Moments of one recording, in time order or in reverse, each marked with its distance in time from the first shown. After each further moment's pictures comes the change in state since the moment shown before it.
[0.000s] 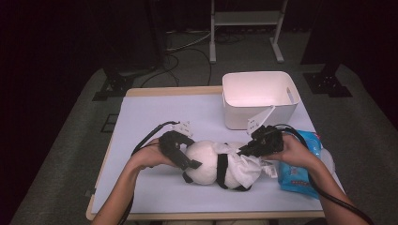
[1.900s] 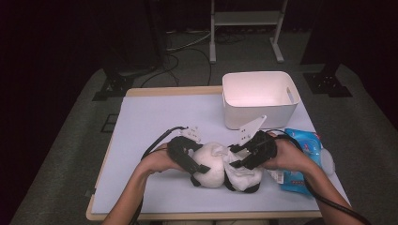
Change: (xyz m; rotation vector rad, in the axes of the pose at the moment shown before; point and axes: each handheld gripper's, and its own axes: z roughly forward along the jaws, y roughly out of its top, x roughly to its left) left arm -0.011 0.005 0.023 -0.026 -0.034 0.020; right arm 0.026 0.016 0.014 -0.001 -0.066 -0.182
